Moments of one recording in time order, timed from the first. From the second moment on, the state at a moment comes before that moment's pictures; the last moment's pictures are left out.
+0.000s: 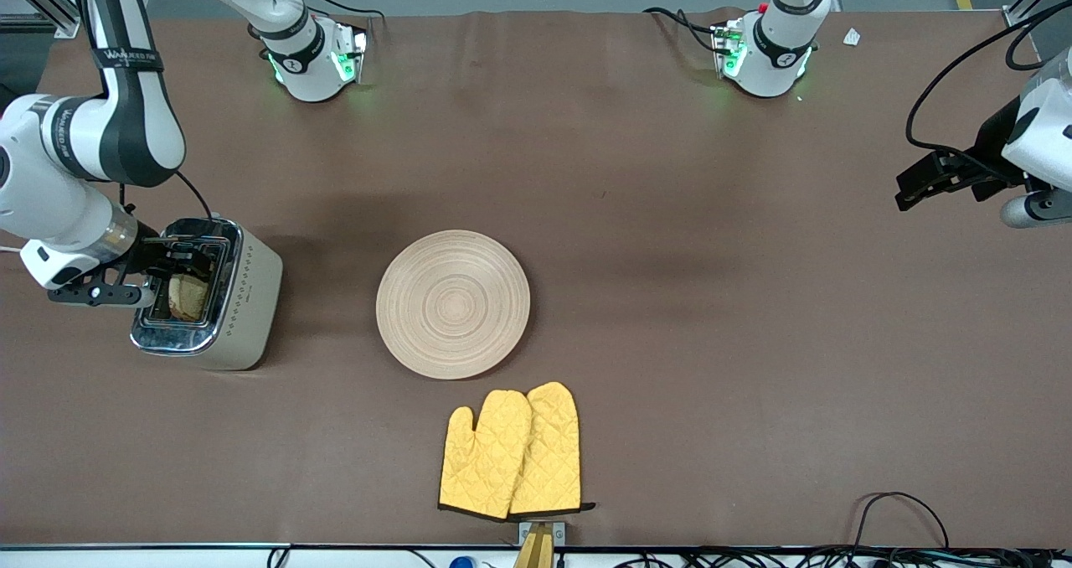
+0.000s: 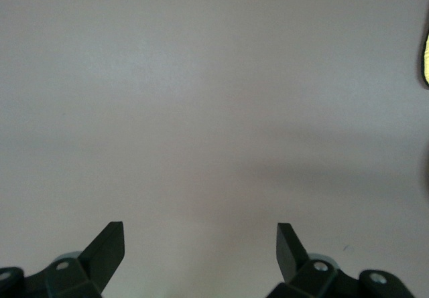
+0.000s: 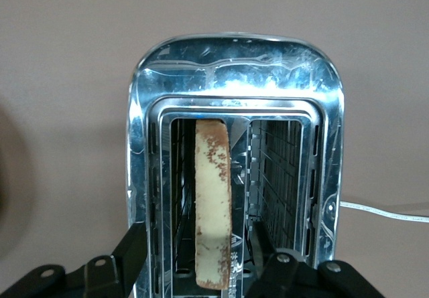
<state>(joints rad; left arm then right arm) 0.00 0.06 -0.12 -1.48 0.03 1.54 -0.22 0.22 0.14 -0.32 -2.03 0.02 2.16 -0.08</state>
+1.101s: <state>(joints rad) 0.00 0.07 -0.12 -1.48 0.03 1.54 -0.22 0.20 0.16 -0.31 -1.99 0.05 2.11 -0.12</state>
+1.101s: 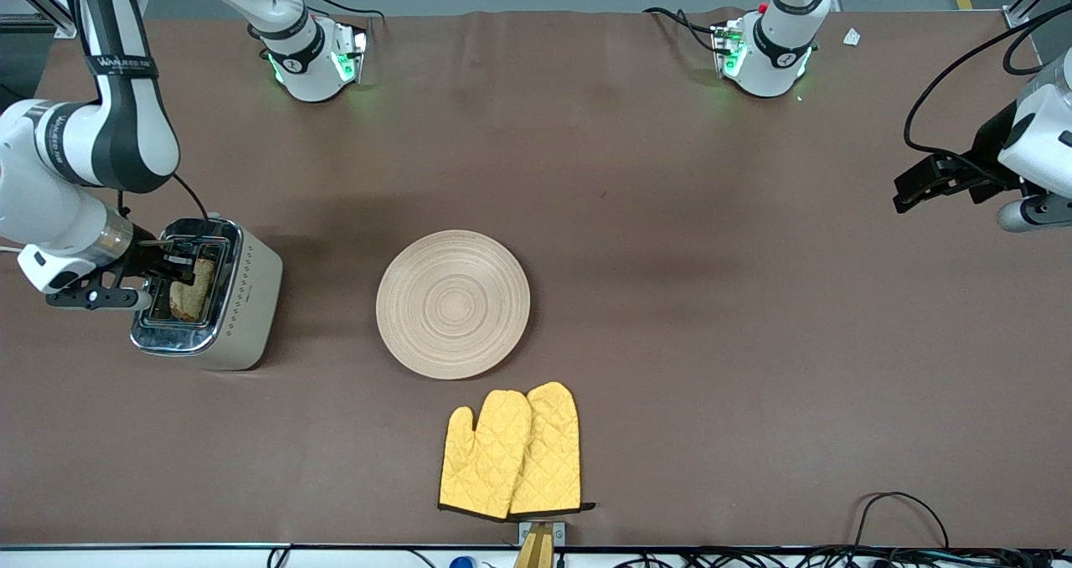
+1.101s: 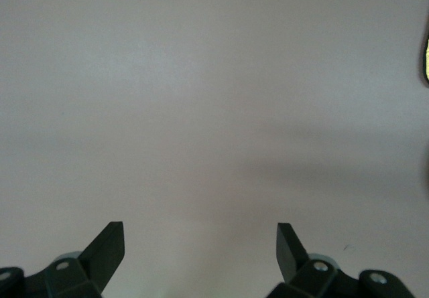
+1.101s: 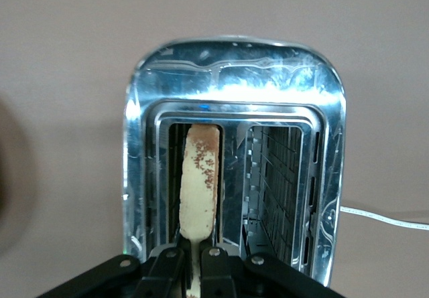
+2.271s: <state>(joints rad) 0.00 0.09 -0.12 -1.48 0.03 1.54 -0.22 0.62 0.38 -0.30 -1.61 0.28 1.93 0.16</state>
